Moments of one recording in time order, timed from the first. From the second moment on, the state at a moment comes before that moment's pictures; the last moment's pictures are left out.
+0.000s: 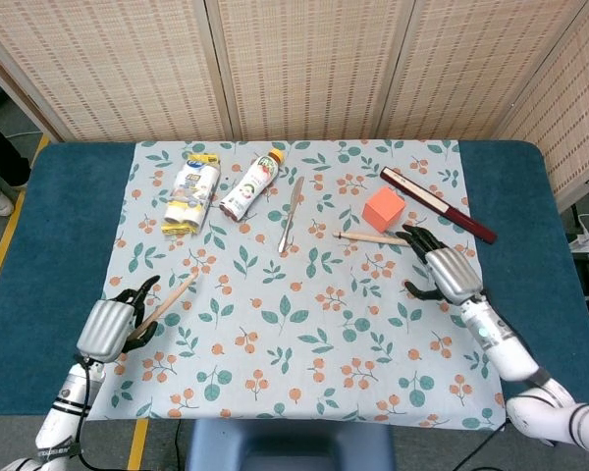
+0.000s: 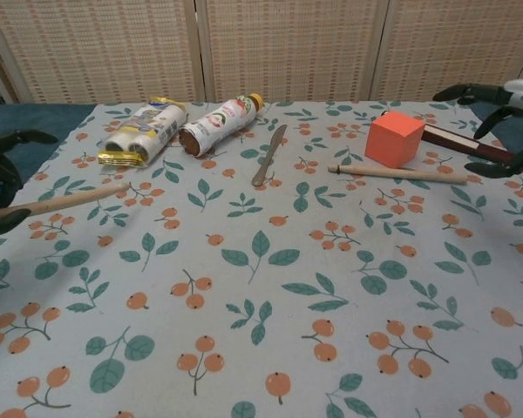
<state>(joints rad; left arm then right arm) -0.36 -1.40 -0.05 -1.51 1.47 1.32 0.15 0.56 -1.31 0.08 -1.32 -1.46 1.10 0.31</state>
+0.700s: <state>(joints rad) -0.39 -1.50 -0.06 -1.49 1.49 1.27 0.19 0.44 -1.20 0.06 -1.48 -1.47 1.21 0.20</state>
